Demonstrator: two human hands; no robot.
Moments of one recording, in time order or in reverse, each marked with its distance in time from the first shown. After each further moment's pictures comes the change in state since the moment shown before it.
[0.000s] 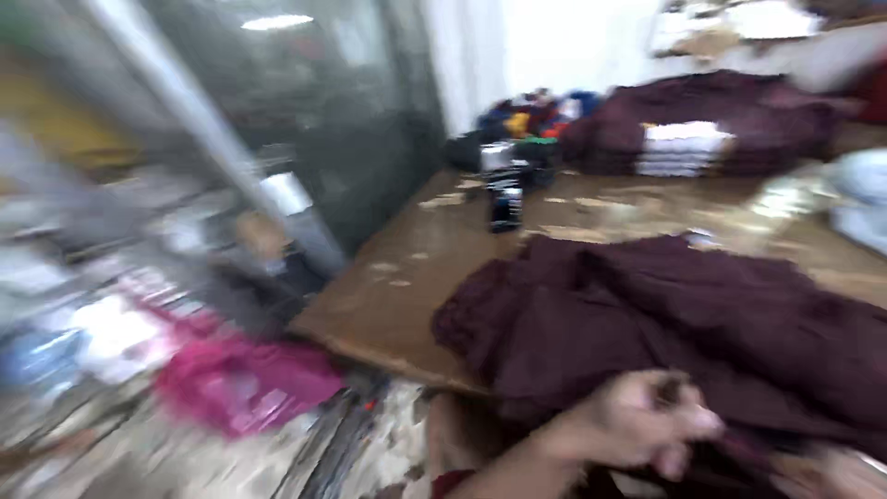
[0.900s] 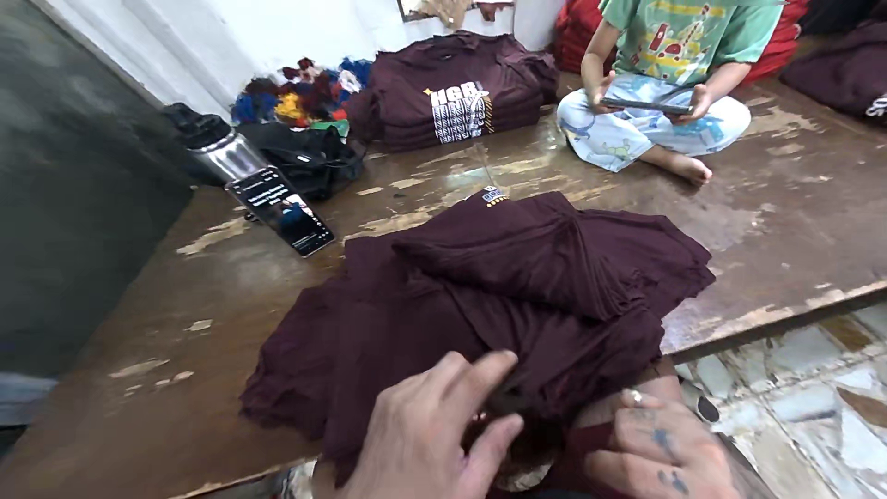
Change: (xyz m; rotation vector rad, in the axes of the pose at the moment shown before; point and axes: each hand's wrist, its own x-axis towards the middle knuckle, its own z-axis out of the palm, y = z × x) left_hand 0.004 0.036 -0.006 1.374 0.048 0.471; right_hand -0.046 0.017 0.029 0.104 0.309 -0.167
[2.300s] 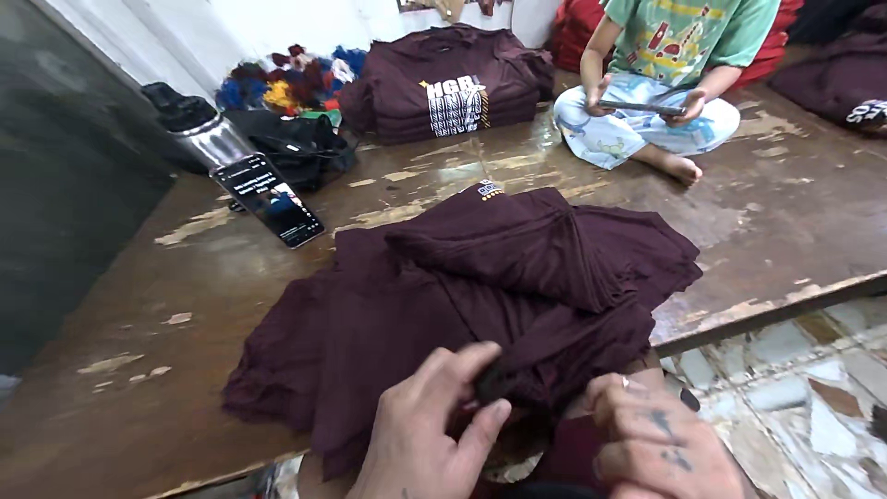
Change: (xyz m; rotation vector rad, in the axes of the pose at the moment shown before) left_hand -0.010 -0.001 0.023 -0.180 0.119 -0.108; right_hand -0.001 0.003 0.009 0.112 0.146 -0.015
